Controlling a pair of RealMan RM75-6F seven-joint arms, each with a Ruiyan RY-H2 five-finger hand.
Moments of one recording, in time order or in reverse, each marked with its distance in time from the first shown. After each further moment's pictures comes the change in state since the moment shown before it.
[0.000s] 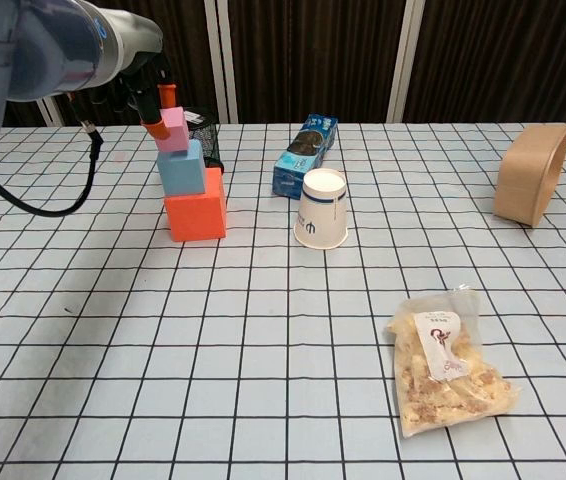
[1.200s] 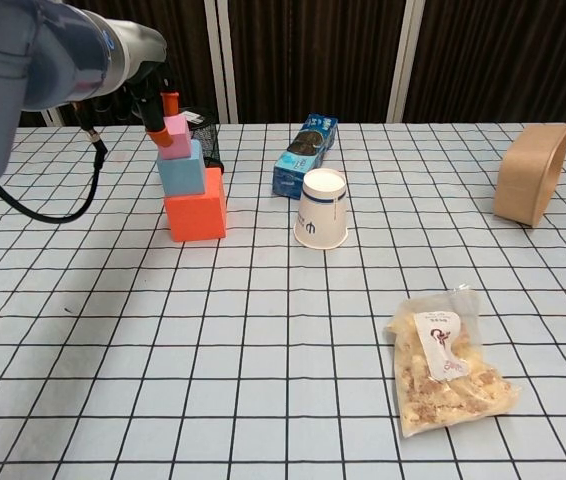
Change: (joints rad) left arm -0.006 -0.018 0.002 0.025 -0.007 -0.006 0.005; right arm 0.002 -0.003 0.000 0.003 0.007 -0.005 -0.004
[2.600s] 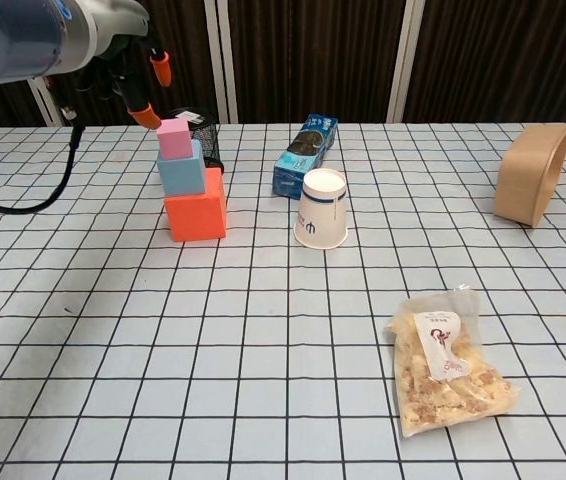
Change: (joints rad) left arm 0.064 0.106 0.024 -0.166 0.082 0.000 -0.059; right arm 0.013 -0.001 -0.001 -0.003 0.012 -0.027 0.000
